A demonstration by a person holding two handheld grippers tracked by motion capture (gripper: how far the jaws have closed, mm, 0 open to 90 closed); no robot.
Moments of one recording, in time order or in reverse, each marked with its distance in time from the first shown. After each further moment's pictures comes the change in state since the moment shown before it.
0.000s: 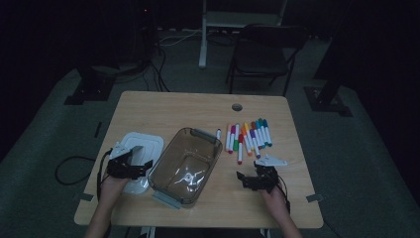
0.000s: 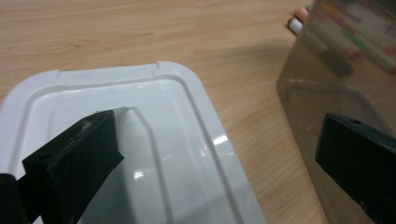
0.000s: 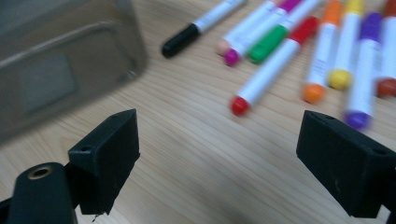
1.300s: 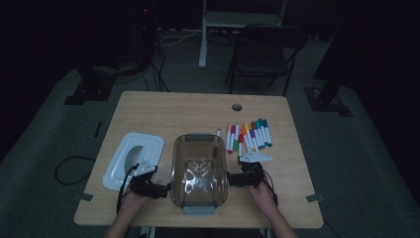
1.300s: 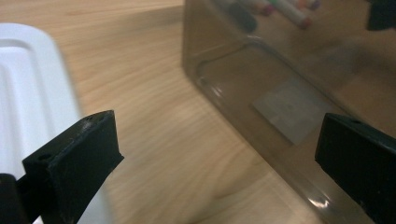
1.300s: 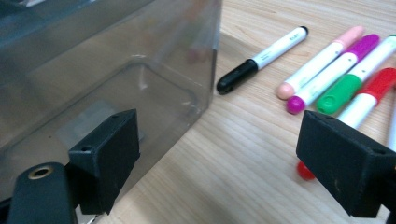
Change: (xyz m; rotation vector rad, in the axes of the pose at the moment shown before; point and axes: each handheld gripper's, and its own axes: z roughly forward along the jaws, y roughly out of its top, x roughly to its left) left arm -0.076 -0.023 0.016 0.063 -0.186 0.061; right arm 0.027 0.024 0.022 -0.025 0.092 -0.093
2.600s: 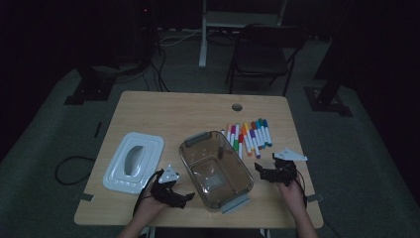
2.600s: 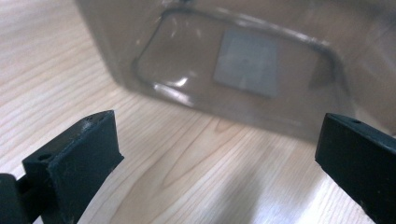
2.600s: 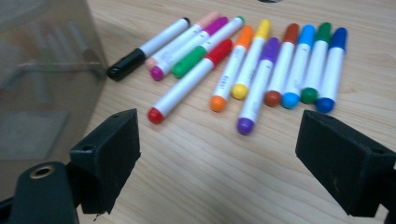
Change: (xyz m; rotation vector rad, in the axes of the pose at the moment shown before) left arm -0.042 0.002 0.035 0.097 -0.088 0.132; right arm -0.071 -0.026 -0.059 -0.019 -0.212 0.080
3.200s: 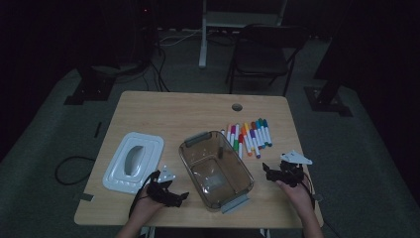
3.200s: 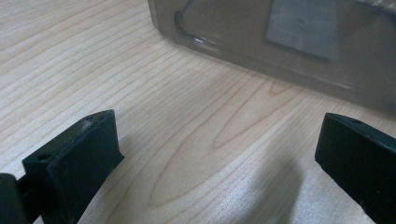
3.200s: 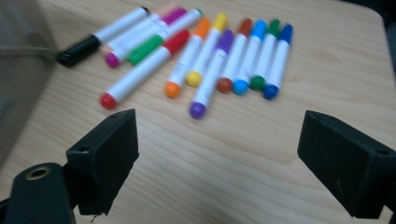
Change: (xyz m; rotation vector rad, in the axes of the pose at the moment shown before) left arm 0.011 -0.014 0.007 0.074 0.096 -0.006; right arm -0.010 -0.008 -0.011 0.015 -0.143 -0.029
